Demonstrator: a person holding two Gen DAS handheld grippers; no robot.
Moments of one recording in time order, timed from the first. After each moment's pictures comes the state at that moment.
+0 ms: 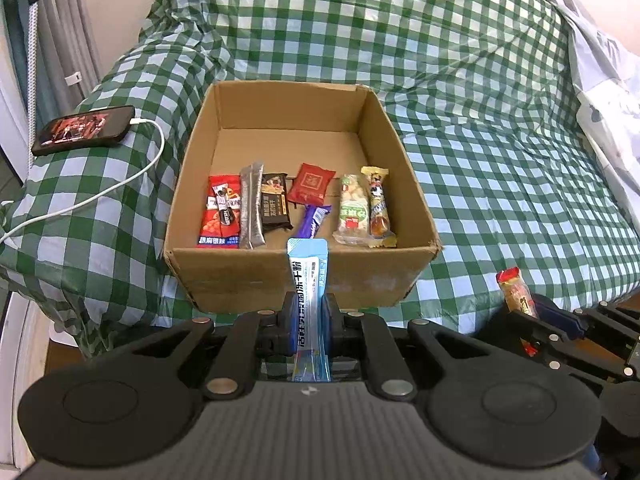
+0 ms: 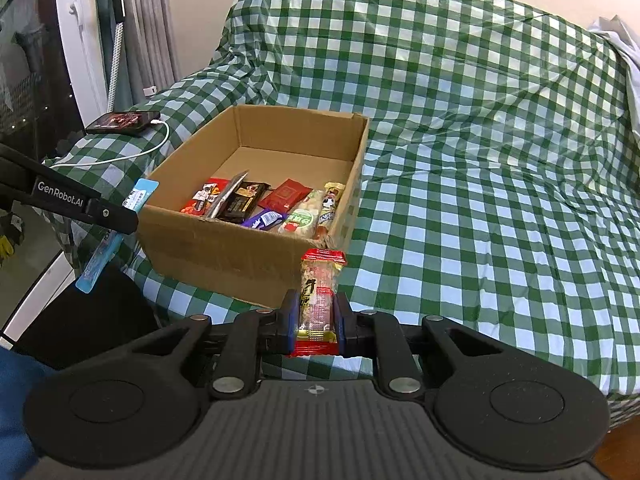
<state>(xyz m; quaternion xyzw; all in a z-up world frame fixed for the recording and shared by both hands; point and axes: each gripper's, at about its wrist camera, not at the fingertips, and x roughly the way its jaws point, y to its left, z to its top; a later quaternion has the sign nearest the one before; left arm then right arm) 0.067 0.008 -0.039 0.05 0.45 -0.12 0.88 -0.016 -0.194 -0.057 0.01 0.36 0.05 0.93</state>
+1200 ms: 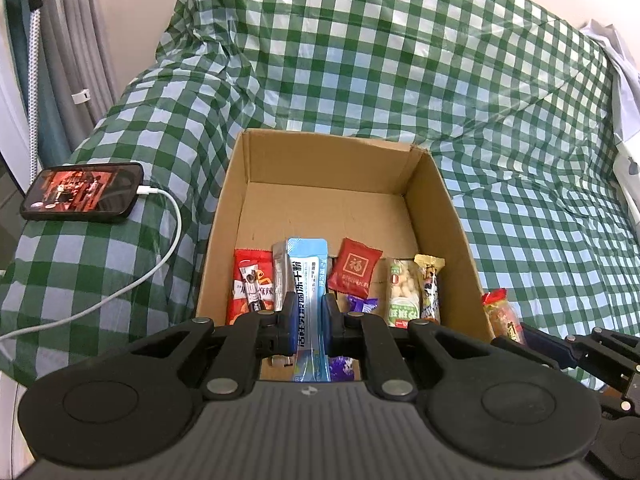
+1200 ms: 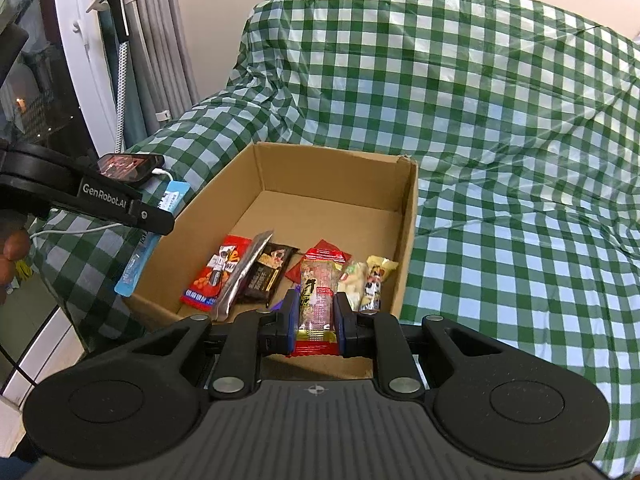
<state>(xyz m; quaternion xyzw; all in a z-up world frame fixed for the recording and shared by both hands) 0.197 0.019 -0.029 0.03 0.44 -0.09 0.90 0.113 -0.176 -0.044 0.03 0.35 0.09 0.93</state>
